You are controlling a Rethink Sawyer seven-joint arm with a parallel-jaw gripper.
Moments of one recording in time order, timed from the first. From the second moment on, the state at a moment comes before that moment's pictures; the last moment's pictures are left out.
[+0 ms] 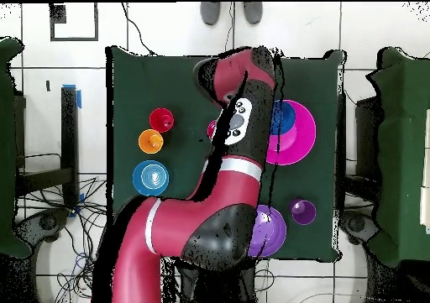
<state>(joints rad) -0.08 0.12 -0.43 0.44 -0.29 1.51 1.49</state>
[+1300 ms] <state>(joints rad) -0.08 0.15 -0.43 0.44 -0.30 1.50 1.46</state>
